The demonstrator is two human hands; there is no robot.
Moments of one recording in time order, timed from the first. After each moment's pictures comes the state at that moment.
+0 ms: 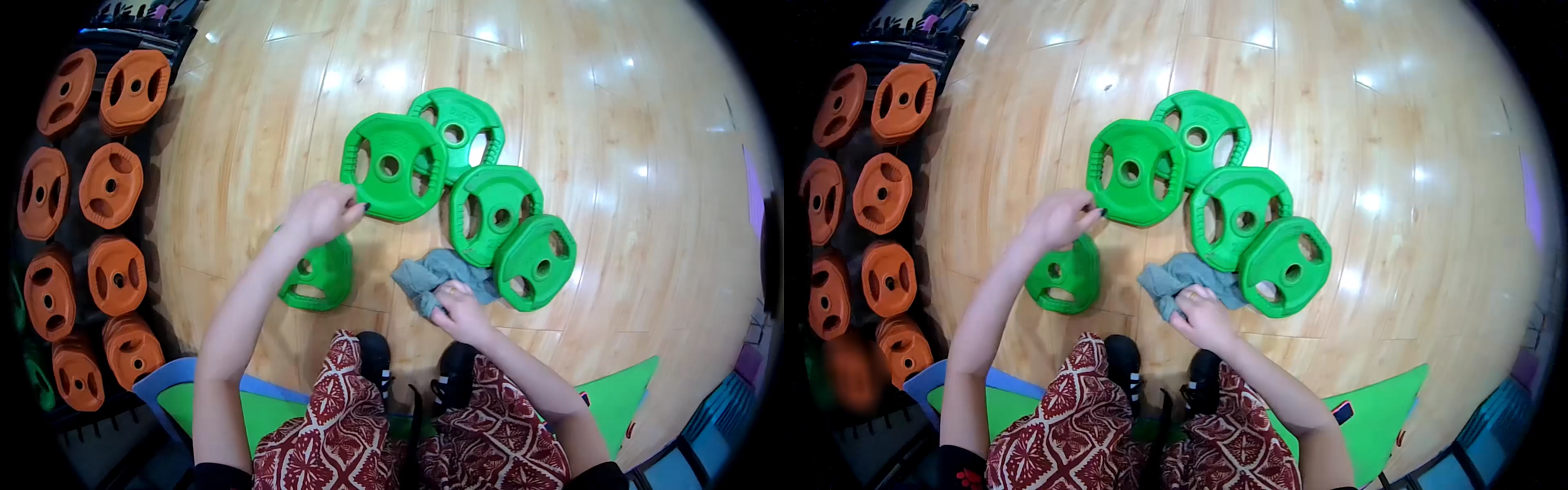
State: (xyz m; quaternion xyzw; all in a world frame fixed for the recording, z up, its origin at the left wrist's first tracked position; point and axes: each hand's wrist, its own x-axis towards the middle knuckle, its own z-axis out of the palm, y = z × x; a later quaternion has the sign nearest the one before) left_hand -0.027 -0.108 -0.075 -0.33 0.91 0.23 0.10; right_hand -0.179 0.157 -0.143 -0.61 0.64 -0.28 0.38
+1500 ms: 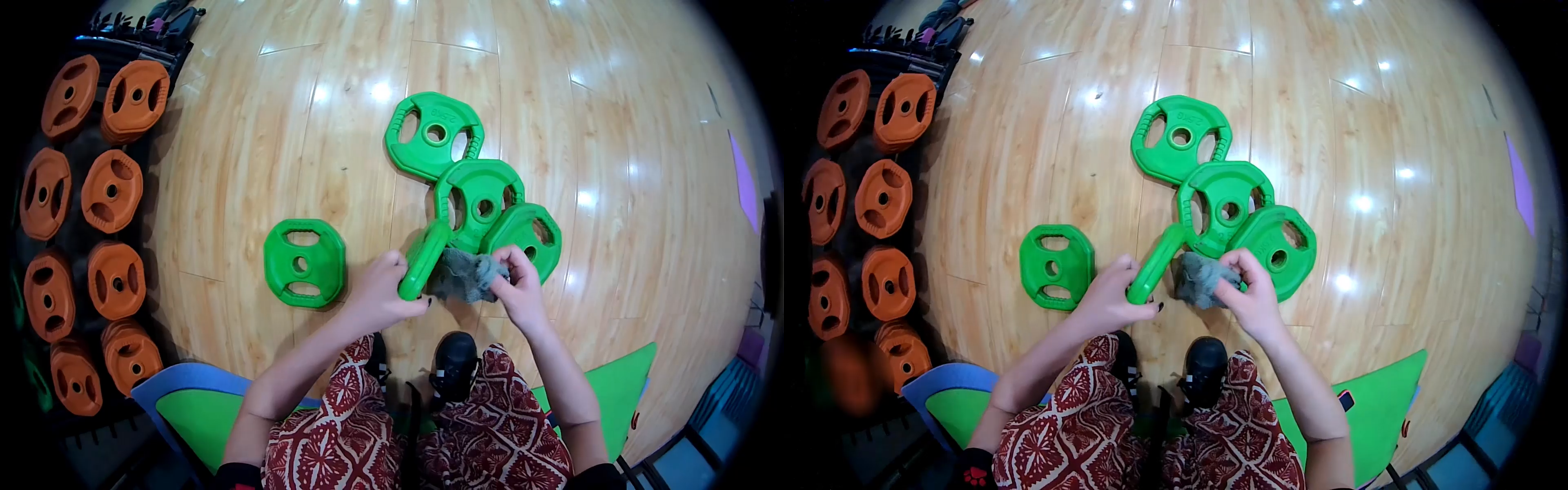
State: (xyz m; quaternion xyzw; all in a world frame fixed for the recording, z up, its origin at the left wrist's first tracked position) left_hand -0.043 0.031 -0.037 -0.35 0.79 0.50 0.03; right_hand -0.237 0.157 -0.040 -0.22 0.61 -0.52 0.56
